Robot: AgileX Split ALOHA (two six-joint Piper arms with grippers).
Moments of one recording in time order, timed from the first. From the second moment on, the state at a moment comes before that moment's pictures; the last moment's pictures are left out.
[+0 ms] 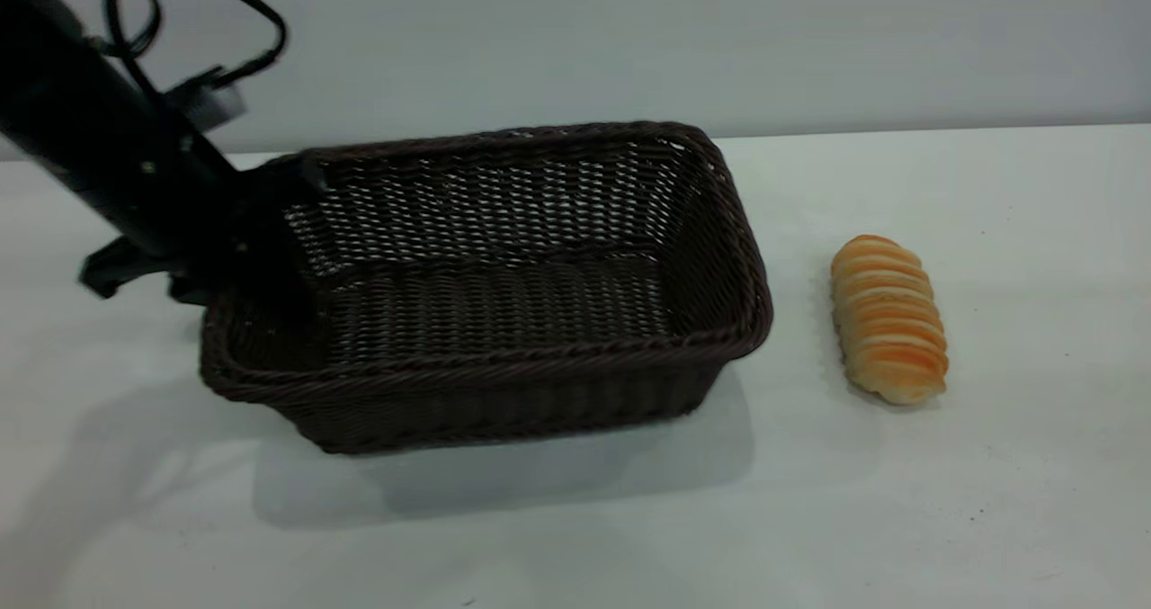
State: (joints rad) left arm -0.09 2.10 -1.16 -0.65 0.46 0.29; right arm 0.04 0.63 -0.52 0.24 0.80 -0.22
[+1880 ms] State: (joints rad) left arm -0.09 1.64 -1.33 -0.28 0.78 0.17; right arm 0.04 0.84 -0.52 0.53 0.63 -0.45
